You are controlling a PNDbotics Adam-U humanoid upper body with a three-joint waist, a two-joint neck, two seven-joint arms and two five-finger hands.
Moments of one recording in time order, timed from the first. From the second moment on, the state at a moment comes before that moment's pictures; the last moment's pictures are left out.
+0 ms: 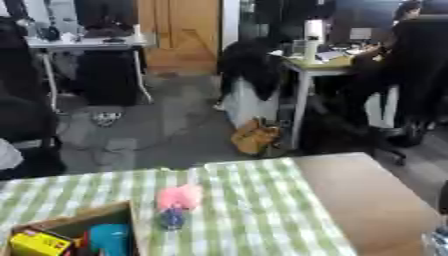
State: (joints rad) left arm -0.38 0.34 0.16 -1.99 -0.20 -0.50 0.61; right arm -0.21 -0.38 -0.18 -1.98 0.11 -0.53 -0.67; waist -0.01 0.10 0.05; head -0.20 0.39
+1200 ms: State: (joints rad) left arm -0.38 0.34 0.15 -1.99 -0.21 -0.50 0.61; right arm -0.32 -0.59 -0.16 -1.98 0.09 -0.37 -0.52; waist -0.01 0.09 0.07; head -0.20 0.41
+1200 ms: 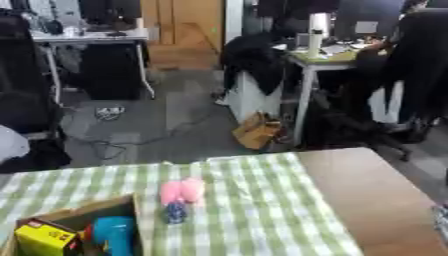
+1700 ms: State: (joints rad) left arm -0.38 0.34 0.14 -1.99 -0.20 -0.50 0.60; right arm -0.46 -0.74 -0.08 -1.98 0.15 -0.10 -0.22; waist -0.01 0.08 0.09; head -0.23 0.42
